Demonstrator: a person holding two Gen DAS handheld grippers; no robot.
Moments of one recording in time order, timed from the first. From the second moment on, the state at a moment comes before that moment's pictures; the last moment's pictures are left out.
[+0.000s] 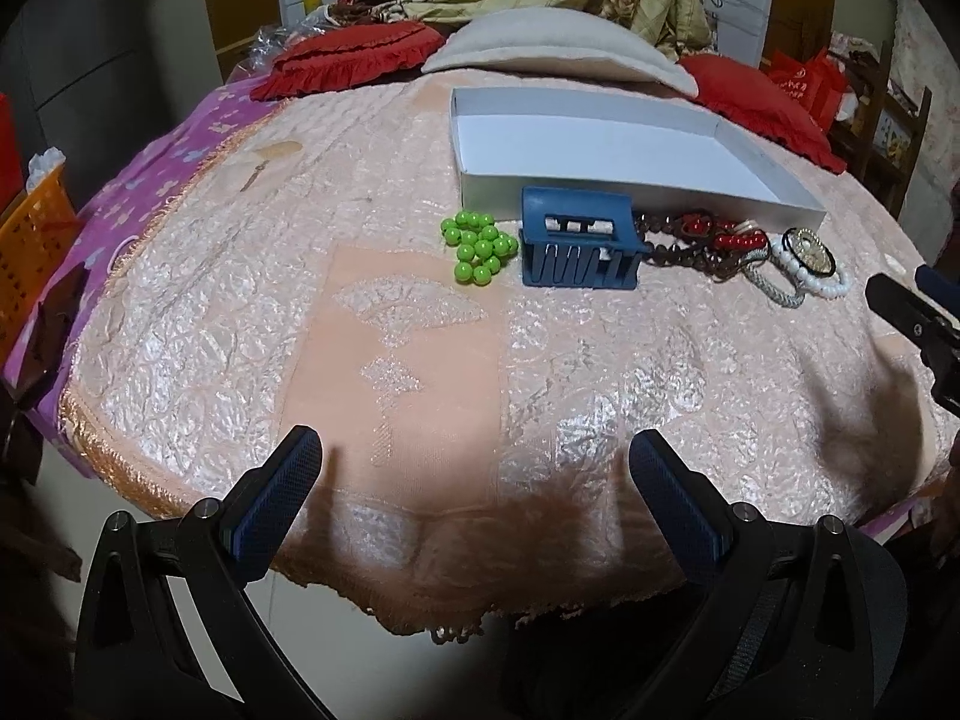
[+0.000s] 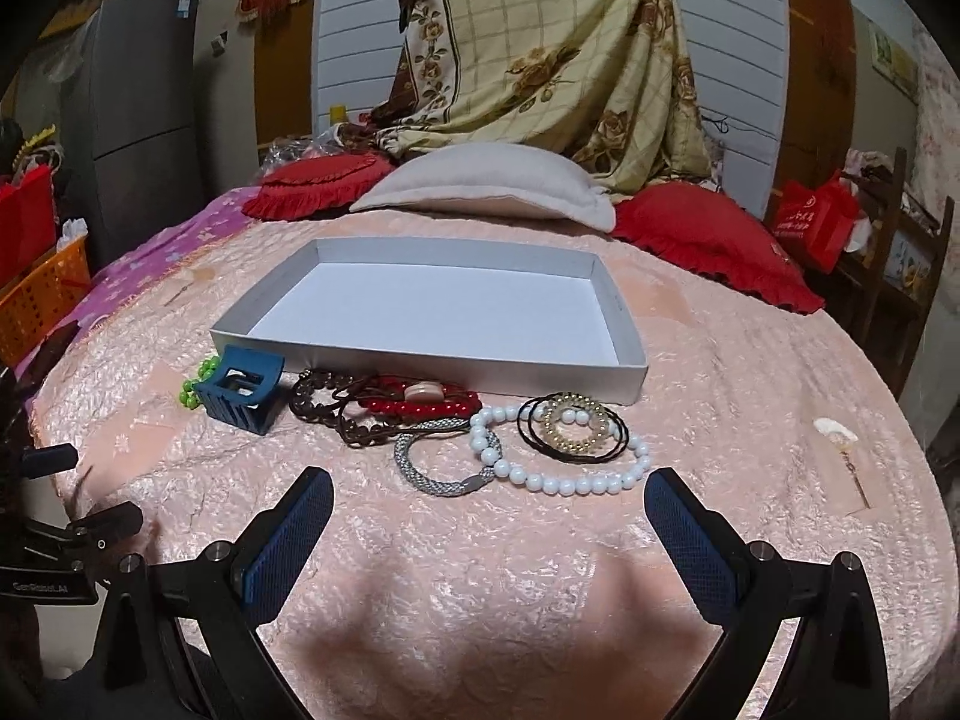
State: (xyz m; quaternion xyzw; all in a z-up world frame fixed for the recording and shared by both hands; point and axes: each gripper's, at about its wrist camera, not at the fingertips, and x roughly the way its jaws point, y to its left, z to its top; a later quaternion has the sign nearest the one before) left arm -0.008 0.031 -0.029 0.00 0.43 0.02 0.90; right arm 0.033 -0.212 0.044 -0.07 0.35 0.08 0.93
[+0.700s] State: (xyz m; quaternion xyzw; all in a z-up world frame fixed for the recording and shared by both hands) left arm -0.005 0.034 -0.022 0.00 0.43 0.03 0.90; right arm 0.033 -0.206 0.042 -0.08 0.36 0.08 0.93
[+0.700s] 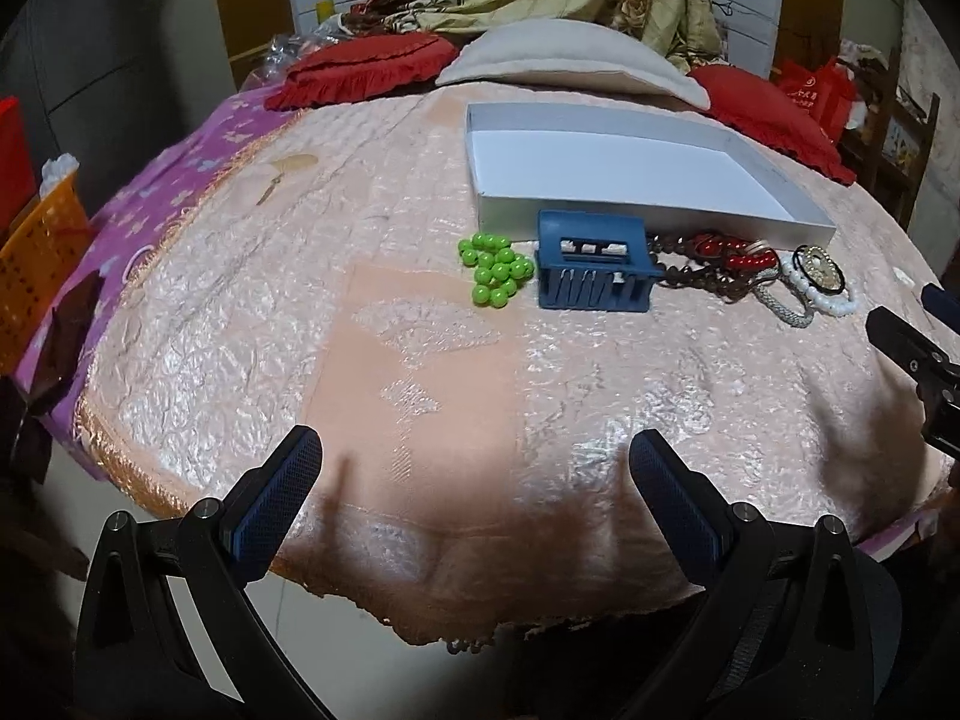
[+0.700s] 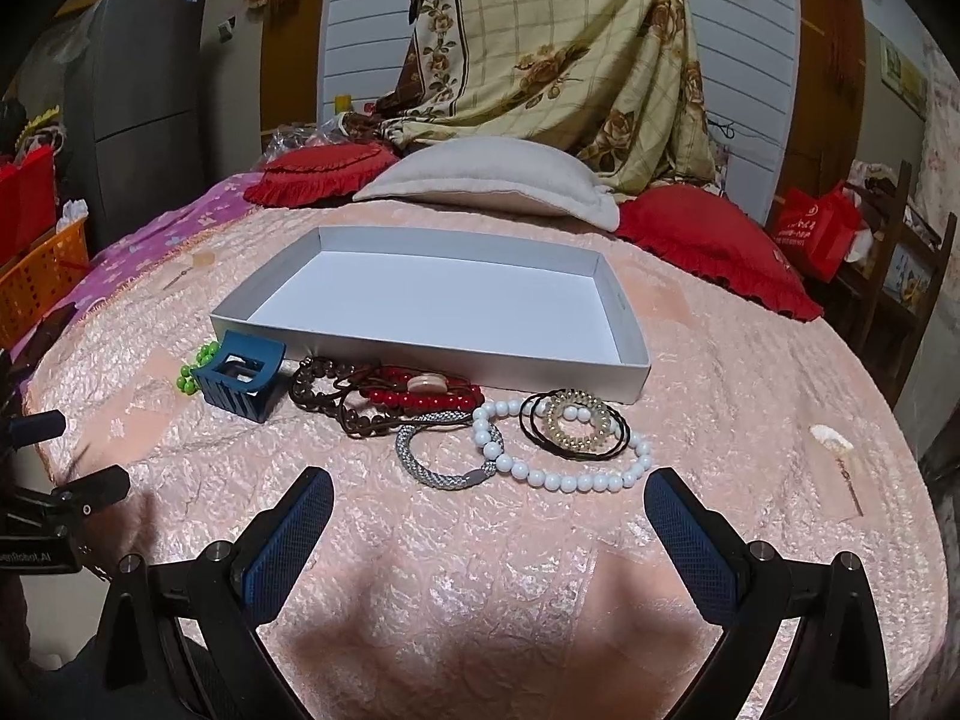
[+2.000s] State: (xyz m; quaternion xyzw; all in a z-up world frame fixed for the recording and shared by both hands) left arm 0.033 0.009 0.003 0.06 0.40 0.02 0.92; right arm 0.048 -0.229 0.042 0.00 0.38 0.03 0.93
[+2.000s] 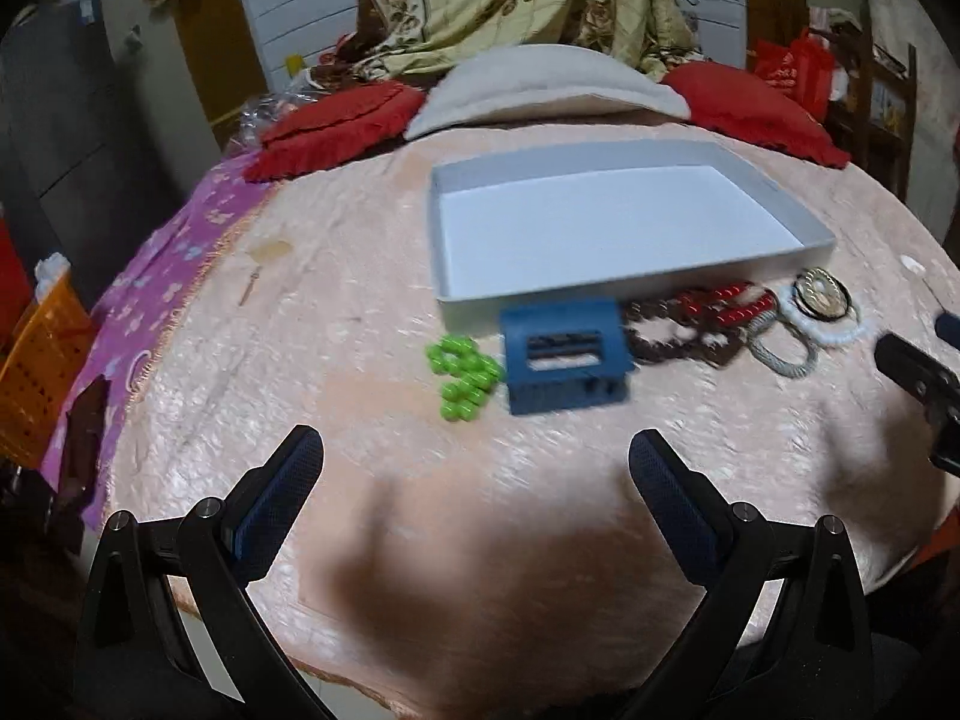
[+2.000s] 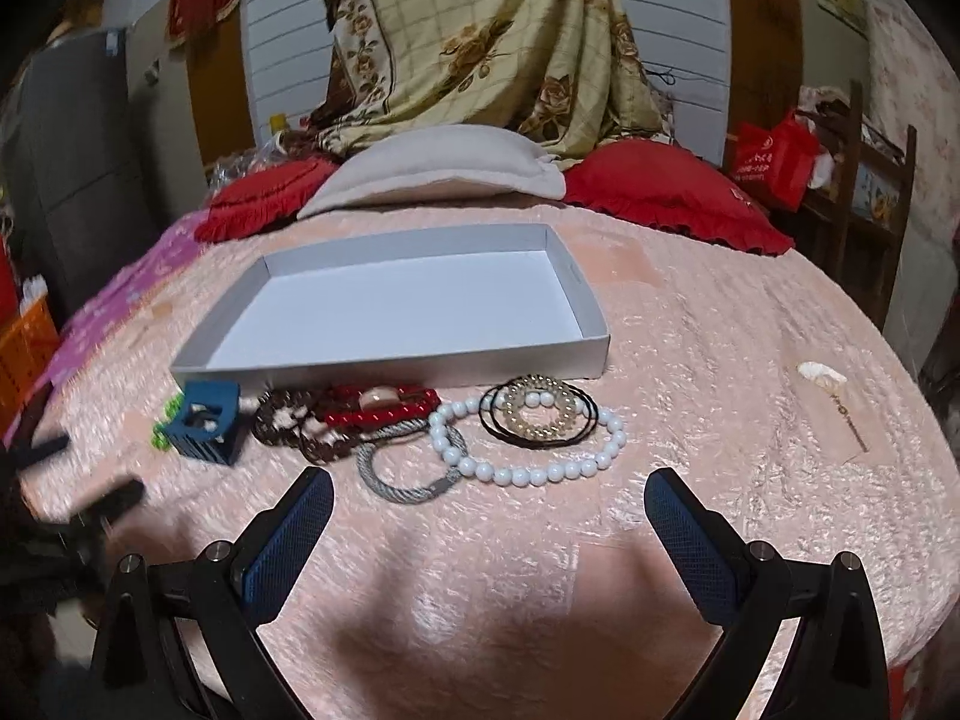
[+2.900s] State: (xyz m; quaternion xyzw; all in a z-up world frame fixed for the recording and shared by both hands) left arm 0.054 0.012 -0.030 -0.01 0.44 0.01 0.90; right arm 0.056 -0.237 0.037 0.04 0.39 0.05 0.92
